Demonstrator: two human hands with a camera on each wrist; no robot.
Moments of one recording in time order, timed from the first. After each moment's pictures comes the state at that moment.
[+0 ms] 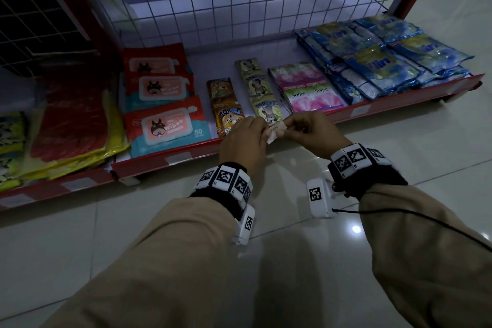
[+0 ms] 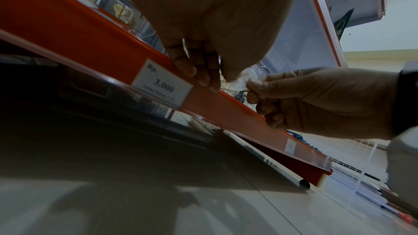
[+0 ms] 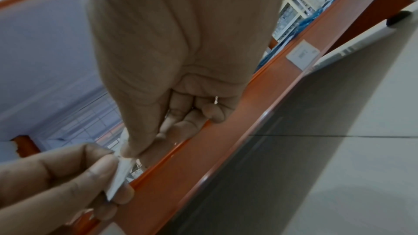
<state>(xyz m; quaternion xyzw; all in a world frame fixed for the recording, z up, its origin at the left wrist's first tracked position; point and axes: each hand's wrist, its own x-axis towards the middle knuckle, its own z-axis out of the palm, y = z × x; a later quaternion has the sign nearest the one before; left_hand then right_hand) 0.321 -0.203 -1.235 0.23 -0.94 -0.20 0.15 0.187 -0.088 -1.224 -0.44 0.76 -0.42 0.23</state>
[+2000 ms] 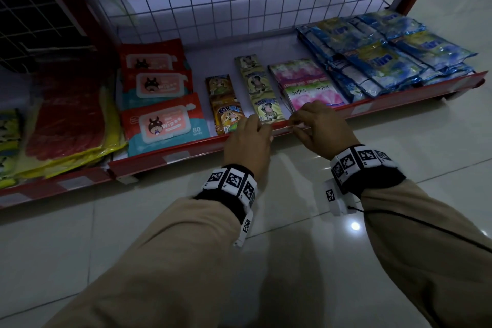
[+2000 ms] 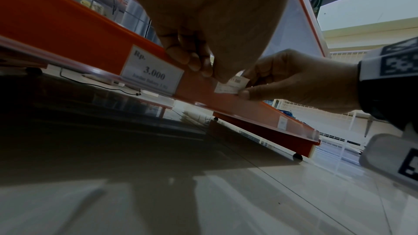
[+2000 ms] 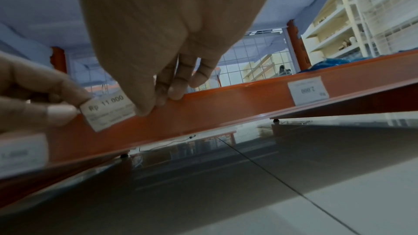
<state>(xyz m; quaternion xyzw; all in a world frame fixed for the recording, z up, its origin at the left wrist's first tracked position) 0.316 -0.193 -1.237 0.24 -0.97 -0.10 0.05 0.166 -0.079 -1.233 -0.57 0.80 -0.17 -0.02</state>
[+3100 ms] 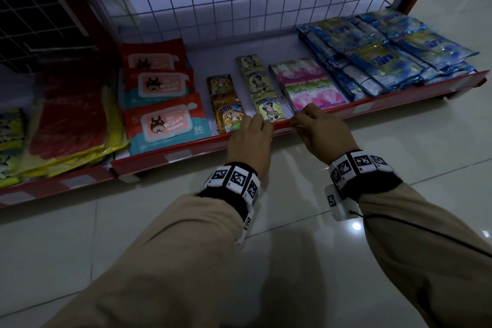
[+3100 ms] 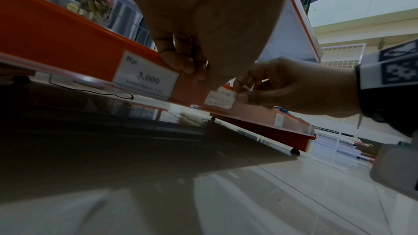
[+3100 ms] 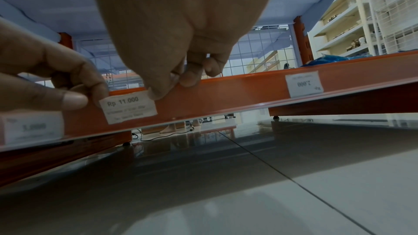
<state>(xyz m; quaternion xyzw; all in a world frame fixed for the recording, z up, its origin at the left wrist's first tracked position) 0.312 -0.193 -1.238 0.23 -0.97 -0.08 0.04 0.176 -0.075 -1.240 -0.54 0.84 -0.10 -0.04</state>
